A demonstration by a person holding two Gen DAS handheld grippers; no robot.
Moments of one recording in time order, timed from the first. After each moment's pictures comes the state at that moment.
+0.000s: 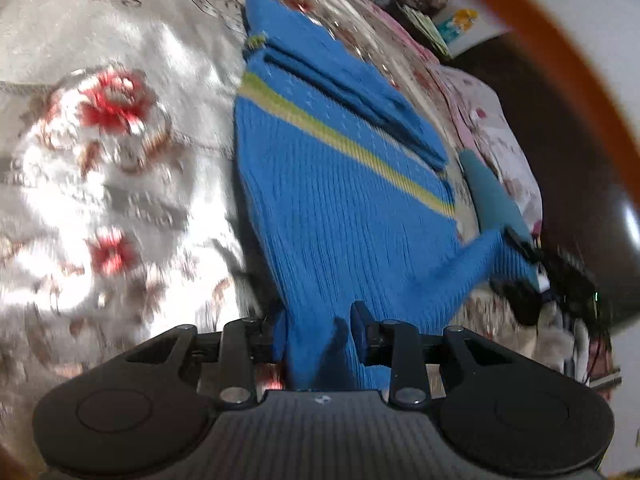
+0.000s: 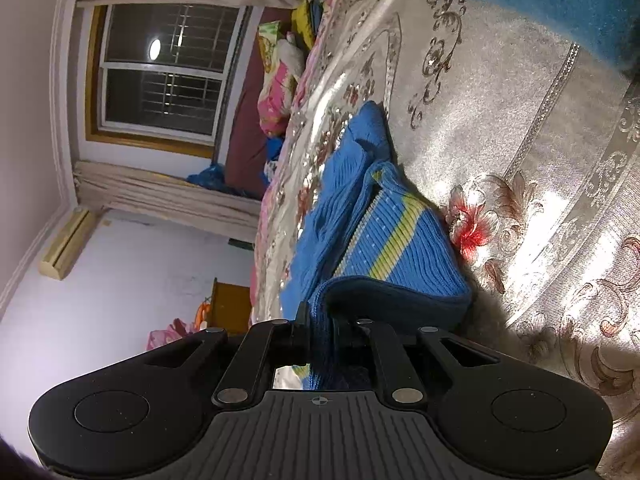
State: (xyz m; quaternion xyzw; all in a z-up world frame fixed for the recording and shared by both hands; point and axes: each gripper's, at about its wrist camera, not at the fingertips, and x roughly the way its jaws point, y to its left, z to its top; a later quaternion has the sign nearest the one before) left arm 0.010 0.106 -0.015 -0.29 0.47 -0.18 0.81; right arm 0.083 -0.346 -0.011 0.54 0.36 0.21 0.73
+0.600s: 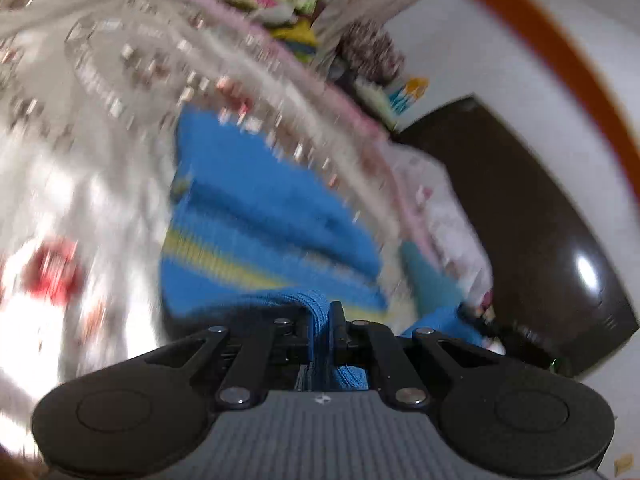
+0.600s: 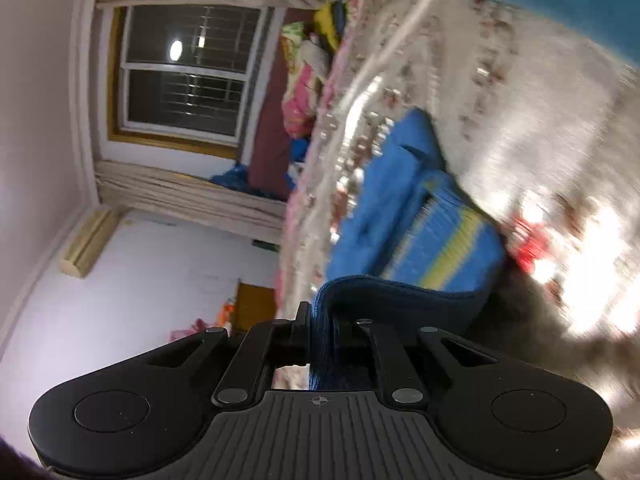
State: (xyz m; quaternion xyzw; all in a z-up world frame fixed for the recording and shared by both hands) left arm 0.069 0.127 0.052 -0.35 0.34 -0.21 0.85; right arm 0.109 -0.337 0.027 0.54 0.32 0.25 0.74
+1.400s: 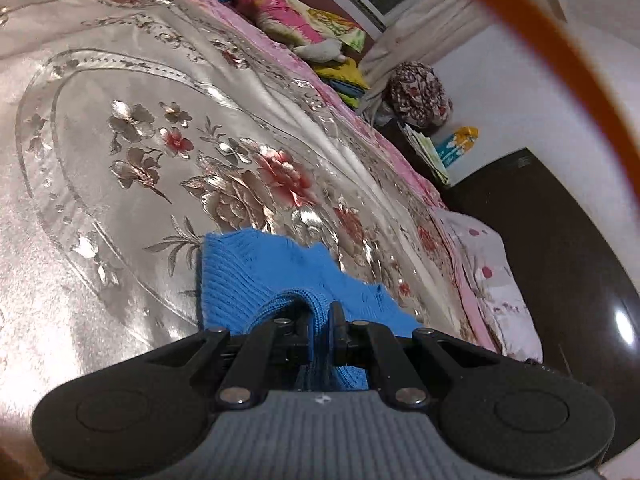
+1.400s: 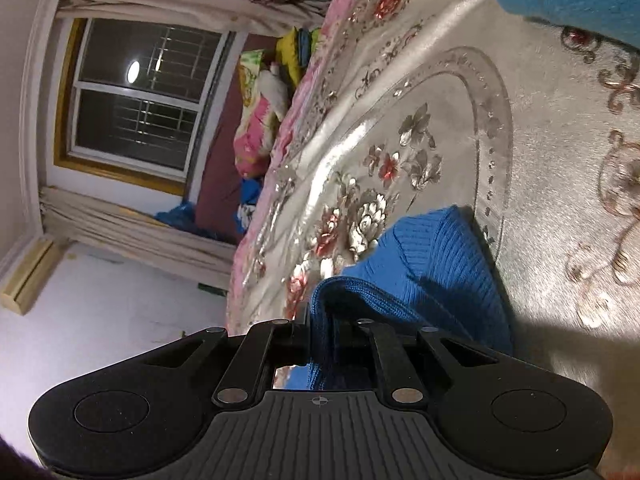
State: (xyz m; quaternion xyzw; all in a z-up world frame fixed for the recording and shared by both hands) left arm 0.240 0.155 0.012 -0.37 0.32 -0.13 0.86; right arm 0.283 -0.300 0.005 0.52 0.34 0.14 0.77
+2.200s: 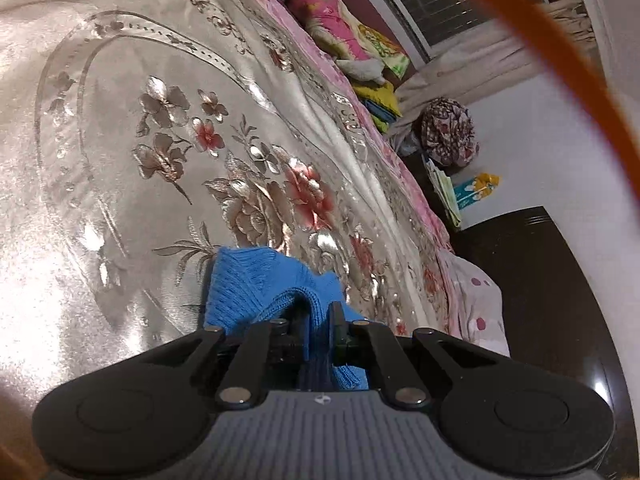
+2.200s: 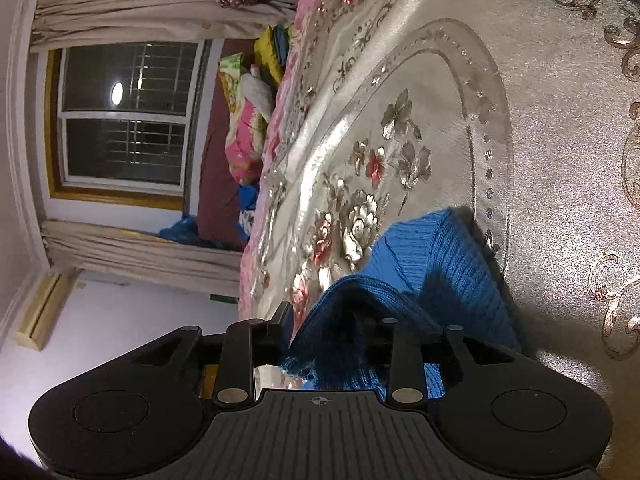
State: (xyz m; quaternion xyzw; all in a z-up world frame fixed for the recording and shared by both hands) left arm 0.259 0.167 -0.001 -0.46 0.32 -0.09 0.83; right arm 0.310 -0.306 -0.018 0.57 0.35 0.14 0.73
